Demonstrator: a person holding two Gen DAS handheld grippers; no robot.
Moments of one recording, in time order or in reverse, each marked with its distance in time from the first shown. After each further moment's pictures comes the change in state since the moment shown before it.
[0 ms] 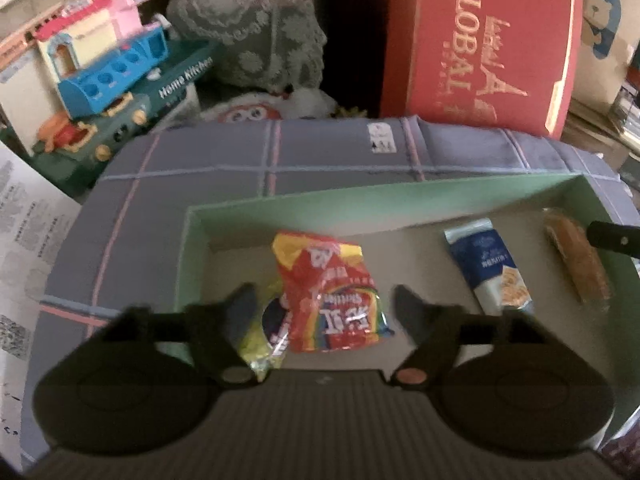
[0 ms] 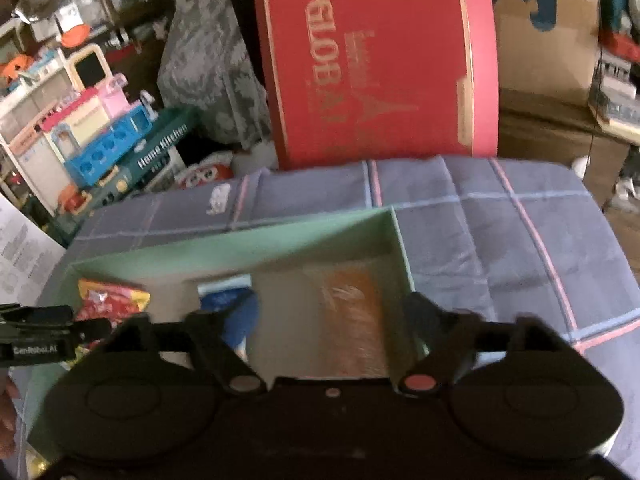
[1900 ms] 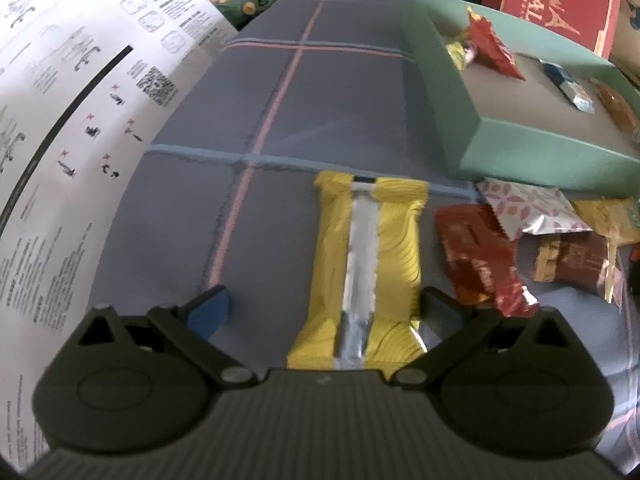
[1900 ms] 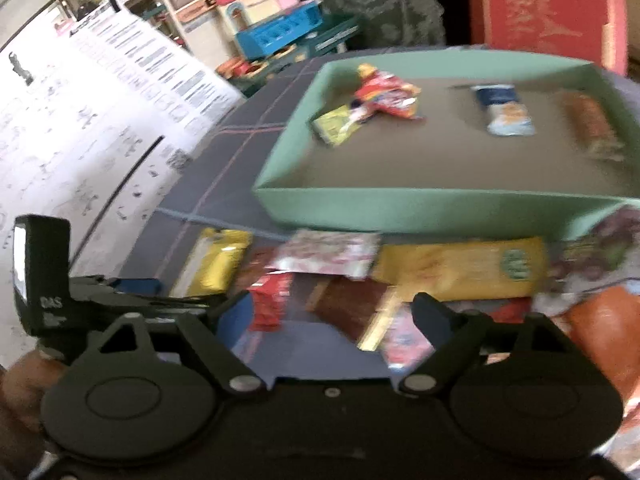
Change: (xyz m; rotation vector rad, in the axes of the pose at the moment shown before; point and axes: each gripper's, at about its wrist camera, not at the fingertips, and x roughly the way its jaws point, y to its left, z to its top) left arm -0.106 0.140 -0.239 -0.160 0.134 0.092; right arm -0.120 0.173 -0.176 -0.186 0.206 0.295
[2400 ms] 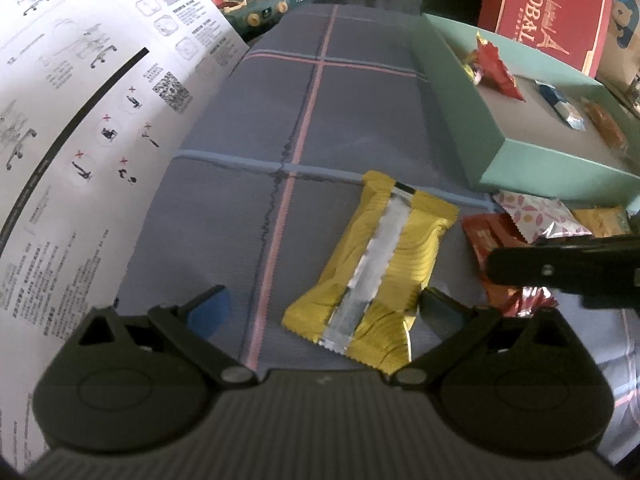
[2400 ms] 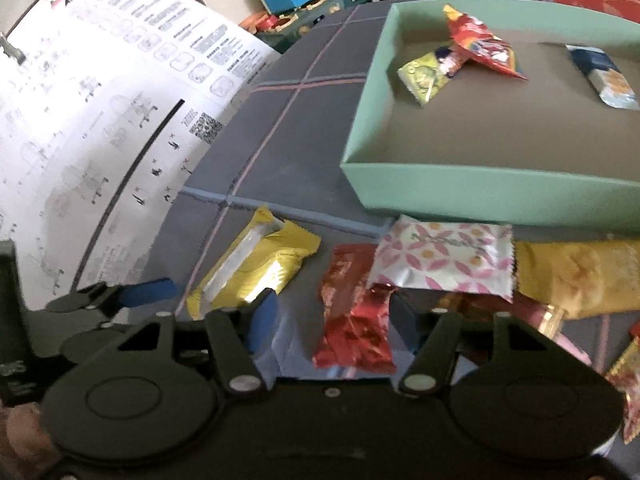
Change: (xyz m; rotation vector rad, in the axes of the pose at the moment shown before) left arm -0.009 0.042 -0.002 0.002 -0.049 -0.068; right arm 0.081 0.058 0.018 0.012 0.122 0.046
